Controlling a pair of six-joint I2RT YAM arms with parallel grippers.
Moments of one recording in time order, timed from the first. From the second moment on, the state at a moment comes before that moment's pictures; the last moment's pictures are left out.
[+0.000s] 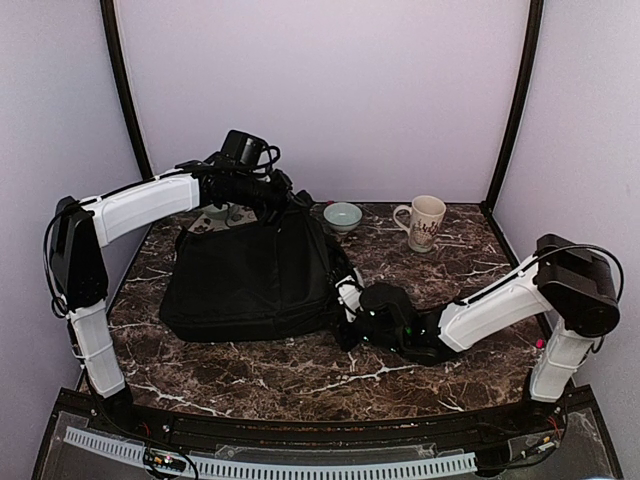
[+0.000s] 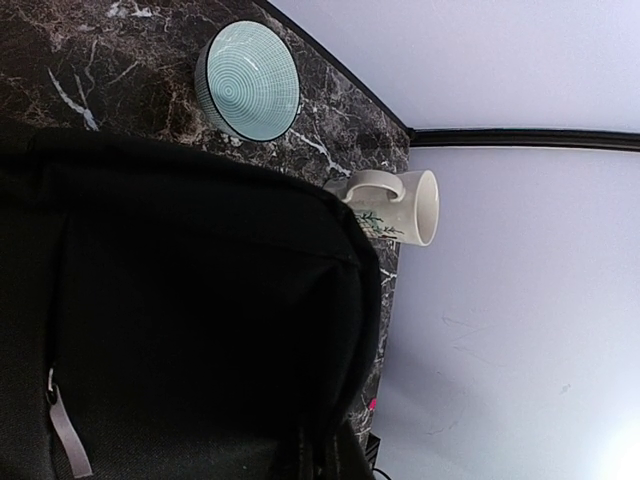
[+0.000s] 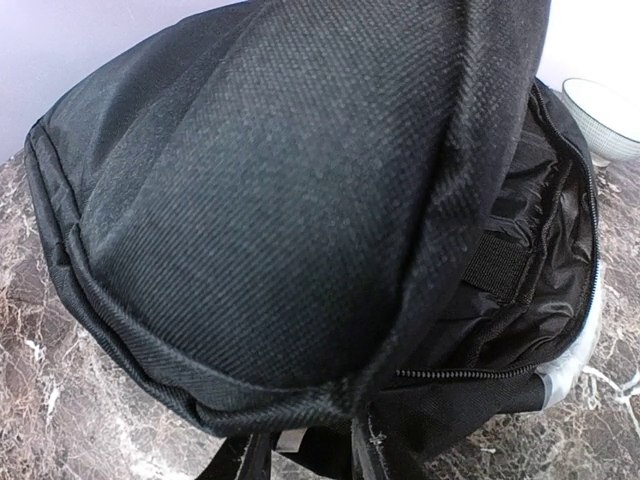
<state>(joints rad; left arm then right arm) -0.59 1.88 1.70 -0.45 0.33 -1.15 1.13 1.74 0.74 0.53 0.26 0.22</state>
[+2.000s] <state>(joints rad) -0.70 1.02 1.23 -0.76 0.19 -0.22 1.07 1.42 1.09 -0.29 -0.25 0.12</state>
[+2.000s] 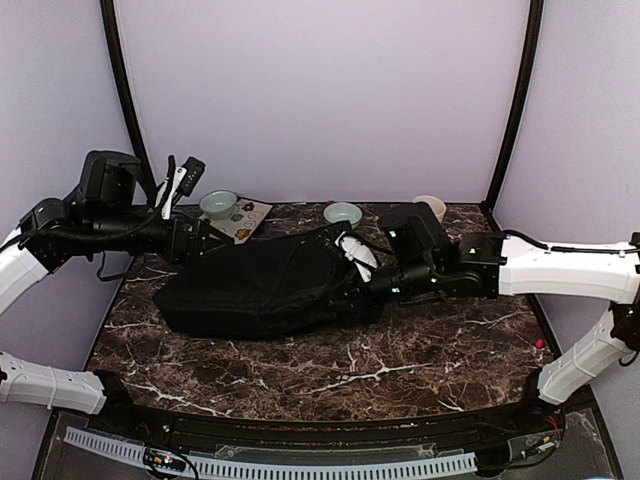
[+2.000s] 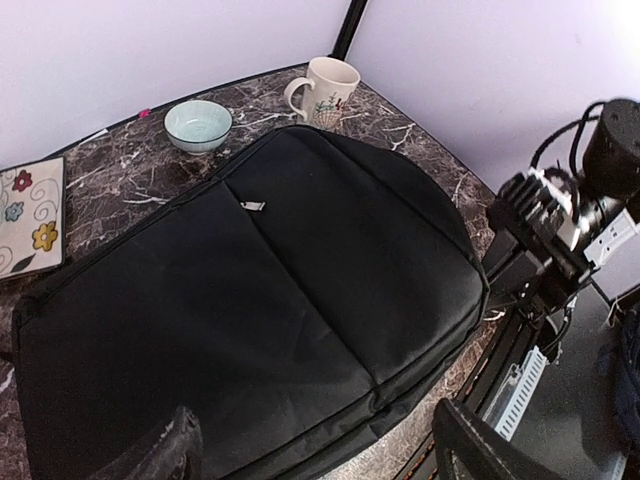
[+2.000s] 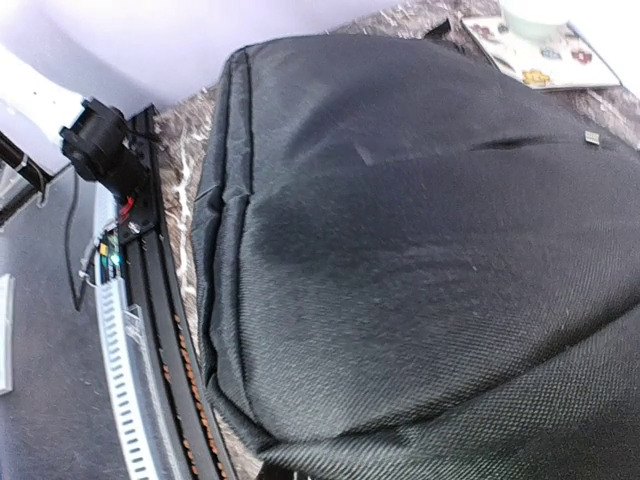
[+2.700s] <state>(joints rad) -0.95 1.03 1.23 -0.86 0.02 -0.09 1.07 1.53 1.43 -0.47 -0.35 0.18</state>
